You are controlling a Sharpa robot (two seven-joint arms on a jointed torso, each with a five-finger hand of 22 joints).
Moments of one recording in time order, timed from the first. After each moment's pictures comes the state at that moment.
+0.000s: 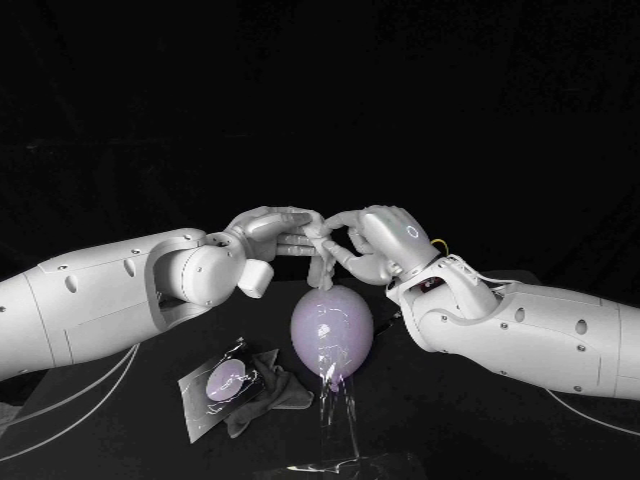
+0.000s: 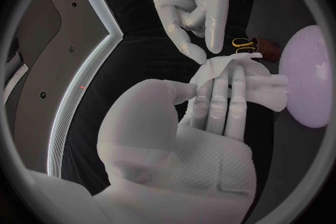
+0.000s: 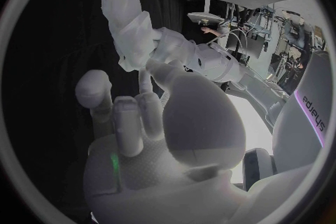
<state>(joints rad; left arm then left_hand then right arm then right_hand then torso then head) 1.38 -0.70 -0.12 1.42 0.14 -0.17 0.13 1.32 -0.02 0.88 0.17 0.05 0.49 0.16 0.95 0.48 1.27 0.14 0.07 0.06 1.16 0.10 0.12 0.22 0.17 0.95 0.25 0.16 0.07 1.30 -0.64 -0.18 1.50 -1.56 -0.95 -0.03 1.31 -0.15 0.54 0.03 0.05 0.98 0.12 0.27 0.48 1.47 0.03 1.42 1.31 1.46 -0.03 1.55 1.31 0.10 1.26 0.08 1.00 1.29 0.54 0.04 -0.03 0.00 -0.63</state>
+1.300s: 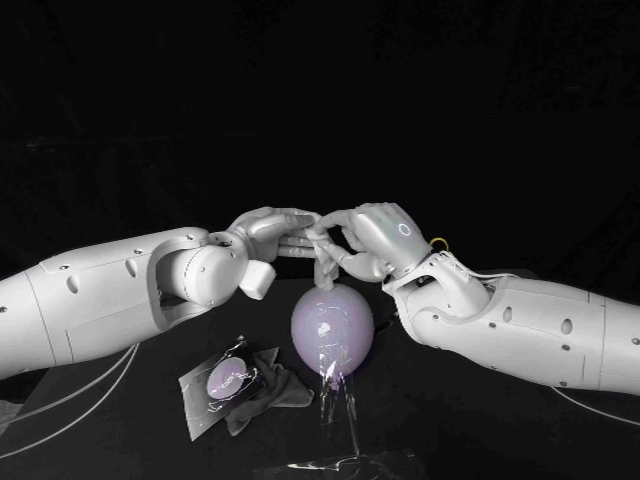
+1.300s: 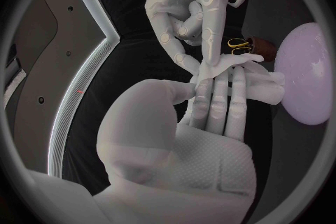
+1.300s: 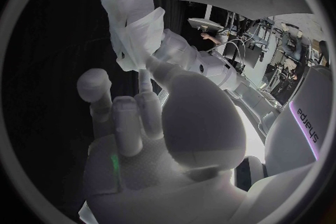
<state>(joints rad) 1.38 -0.70 -0.12 1.43 0.11 -0.19 0.10 1.31 -0.02 0.89 0.15 0.05 0.50 0.16 0.95 0.48 1.34 0.13 0.07 0.07 1.10 0.11 0.08 0.20 0.17 0.94 0.27 0.15 0.07 1.30 -0.61 -0.18 1.46 -1.67 -0.95 -0.05 1.34 -0.15 0.51 0.05 0.05 1.03 0.11 0.25 0.47 1.47 0.04 1.41 1.31 1.47 -0.01 1.53 1.31 0.12 1.23 0.10 0.96 1.29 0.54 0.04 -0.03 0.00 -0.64</state>
